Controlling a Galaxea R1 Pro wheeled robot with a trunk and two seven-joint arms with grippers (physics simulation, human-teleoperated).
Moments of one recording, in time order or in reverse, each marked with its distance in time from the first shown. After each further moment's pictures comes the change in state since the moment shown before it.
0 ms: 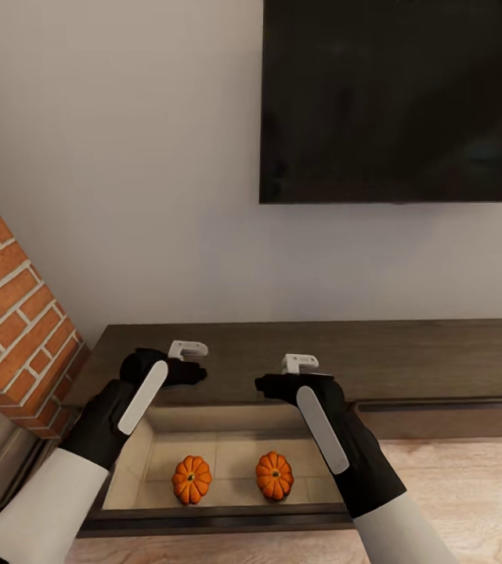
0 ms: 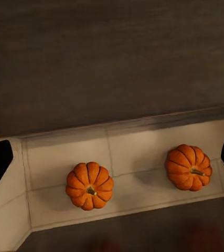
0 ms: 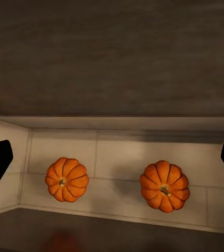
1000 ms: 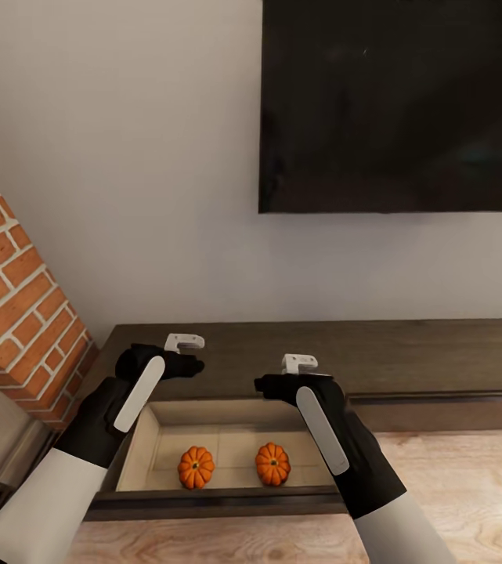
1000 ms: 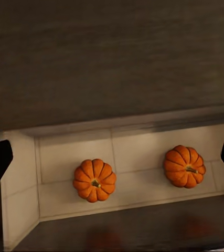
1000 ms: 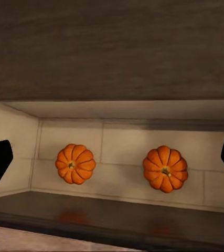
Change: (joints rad) left arm 0.001 0.000 0.019 -0.056 0.000 0.000 0.040; right arm 0.001 -0.002 0.009 -0.004 -0.004 0.002 -0.001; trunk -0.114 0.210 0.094
